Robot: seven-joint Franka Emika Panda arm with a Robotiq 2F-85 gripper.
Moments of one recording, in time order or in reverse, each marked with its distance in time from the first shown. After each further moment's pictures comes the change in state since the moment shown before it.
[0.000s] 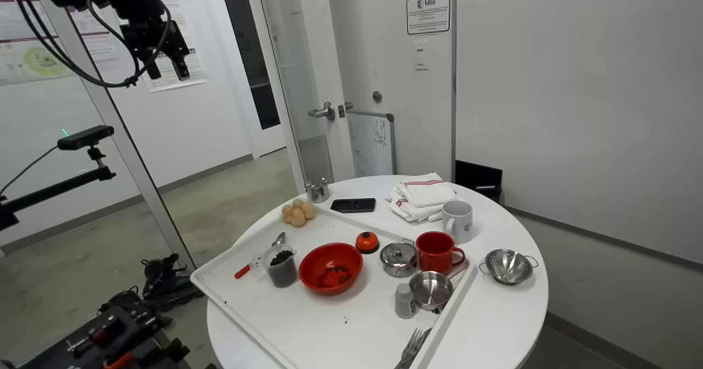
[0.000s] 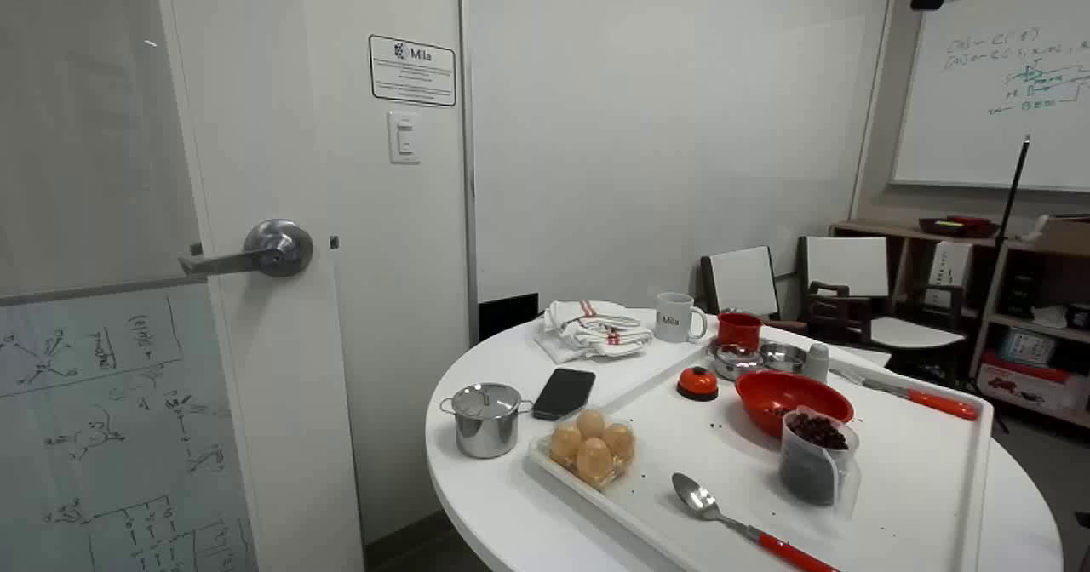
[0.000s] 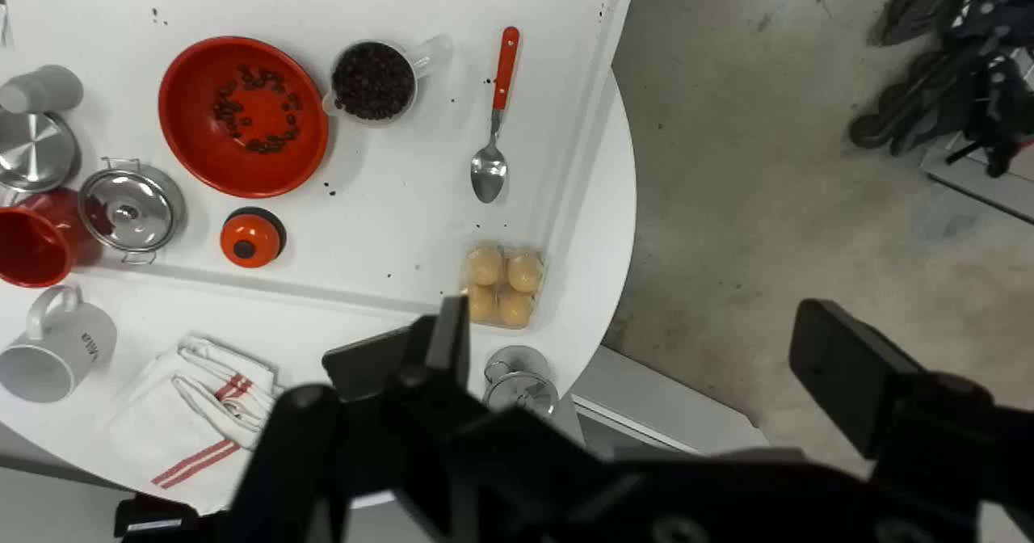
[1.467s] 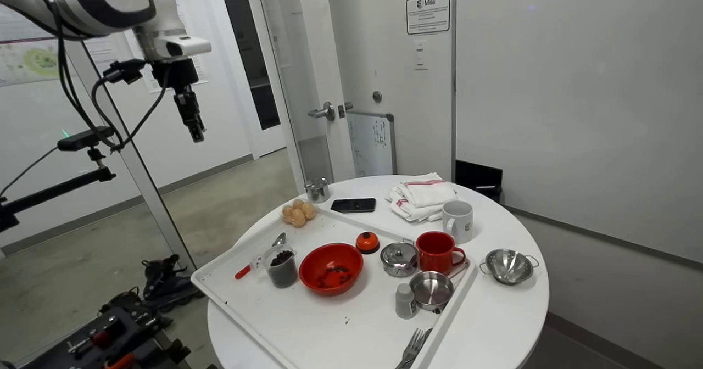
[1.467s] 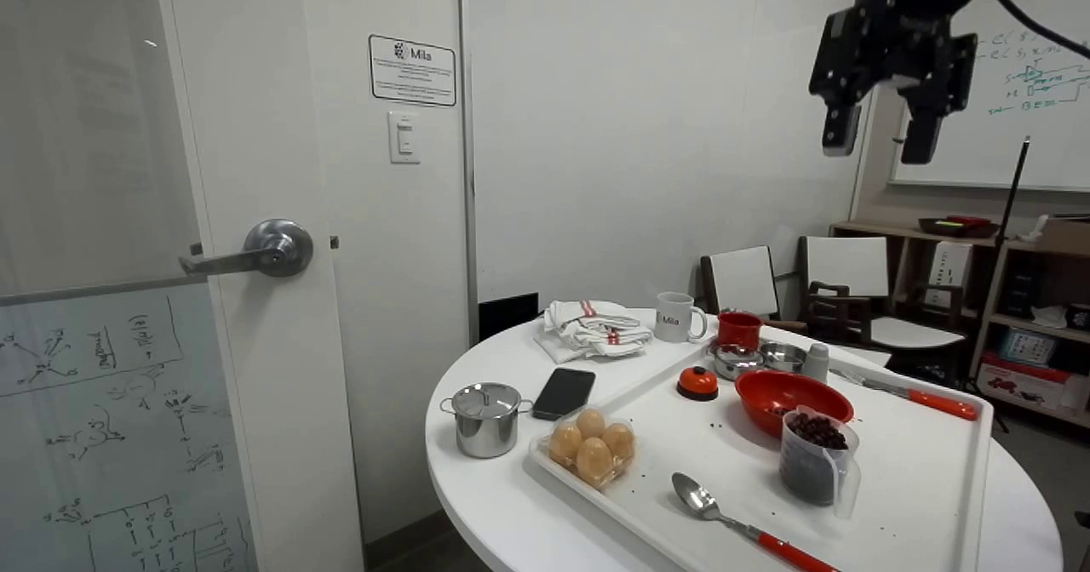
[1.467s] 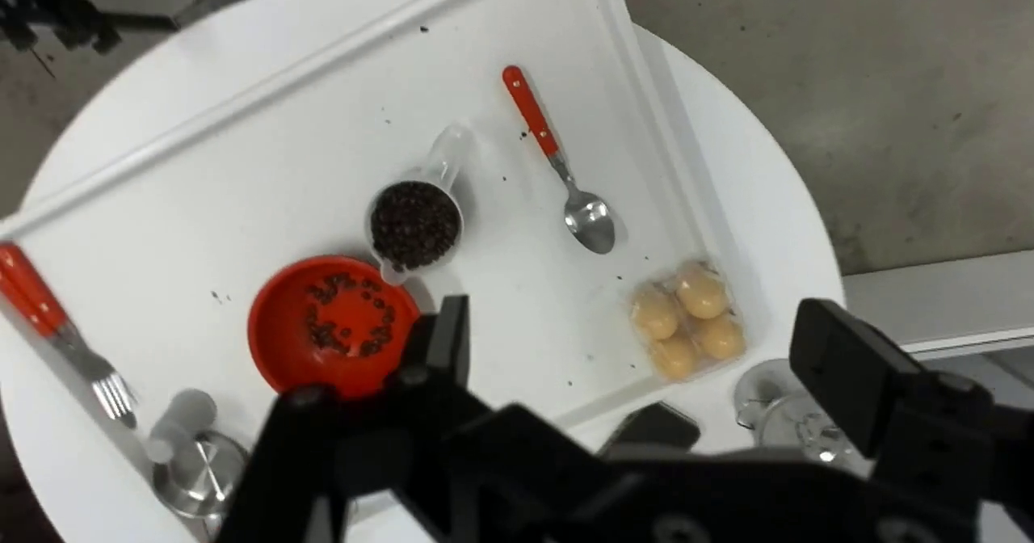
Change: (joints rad) arm -0.068 0.154 0.095 -0.159 -0.026 0.233 0.699
